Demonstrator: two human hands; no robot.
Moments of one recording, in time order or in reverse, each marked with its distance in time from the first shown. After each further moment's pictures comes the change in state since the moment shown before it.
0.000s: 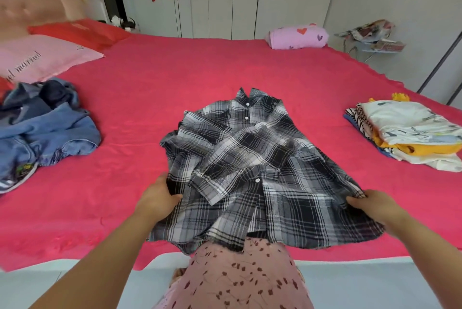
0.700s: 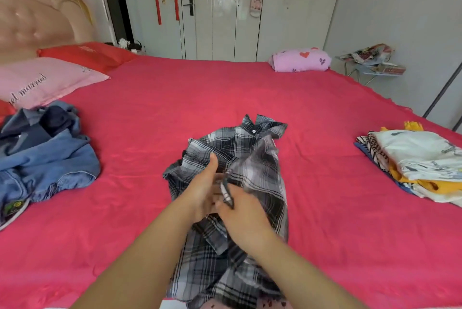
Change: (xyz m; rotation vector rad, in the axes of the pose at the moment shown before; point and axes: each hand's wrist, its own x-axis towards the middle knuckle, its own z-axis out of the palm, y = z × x) left_hand 0.032 0.117 -0.040 -1.084 -0.479 -0.120; right_hand -0.097 -0.215 0.128 0.175 -0.185 -0.687
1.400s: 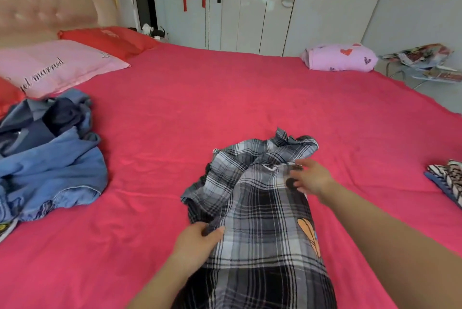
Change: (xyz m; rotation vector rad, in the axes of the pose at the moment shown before) left_hand 0.082 -0.050 -0.101 0.689 0.327 0.138; right_hand 0.238 0.102 -0.041 0.144 0.065 0.461
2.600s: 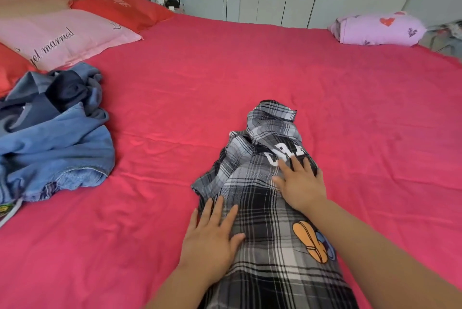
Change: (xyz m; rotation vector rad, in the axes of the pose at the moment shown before) left_hand 0.020 -0.024 0.025 0.881 -0.054 0.163; right_hand 0.024 0.033 0.075 -1.006 -0.073 -0.323
